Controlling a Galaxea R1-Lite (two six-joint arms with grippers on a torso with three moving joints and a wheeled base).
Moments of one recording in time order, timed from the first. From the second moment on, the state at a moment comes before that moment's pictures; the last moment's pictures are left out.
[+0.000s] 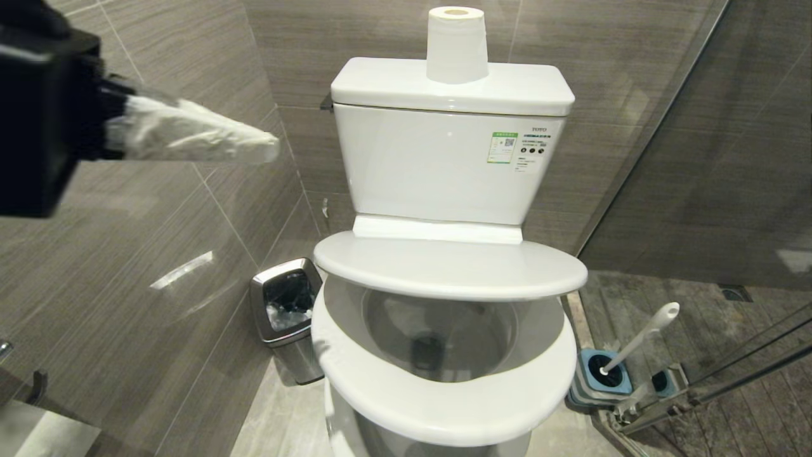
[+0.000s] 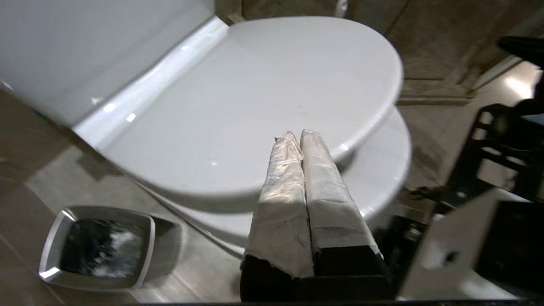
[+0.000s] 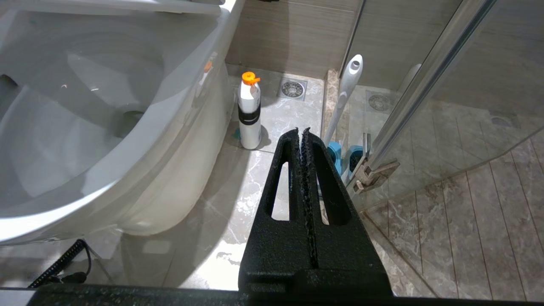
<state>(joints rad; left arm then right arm) -0.69 1.39 -1.80 0.78 -0.24 0.24 0.00 0.00 0.00 0.01 -0.01 -0.01</state>
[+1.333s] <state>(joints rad) -0.87 1.57 -1.57 0.69 0.07 0.51 0.00 0.00 0.00 0.01 -0.01 -0.01</state>
